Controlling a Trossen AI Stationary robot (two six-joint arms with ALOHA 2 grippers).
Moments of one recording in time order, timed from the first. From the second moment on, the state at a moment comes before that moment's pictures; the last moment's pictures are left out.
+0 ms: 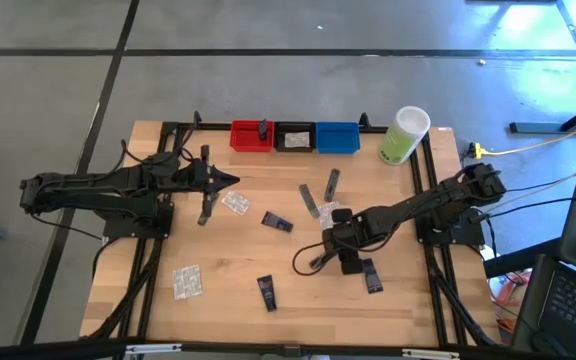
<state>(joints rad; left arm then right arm) 0.16 0.65 0.51 -0.03 -0.03 0.09 0.31 1.67 0.99 -0.63 0.07 0.14</state>
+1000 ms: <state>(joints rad) 0.16 0.65 0.51 -0.03 -0.03 0.09 0.29 1.79 0.99 -0.62 0.00 0.12</state>
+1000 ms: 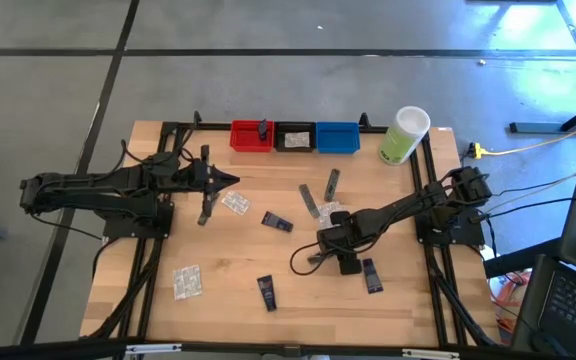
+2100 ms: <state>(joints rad) 0.15 0.70 0.51 0.06 0.00 -0.01 0.29 1.79 0.99 -0.56 -0.02 0.15</state>
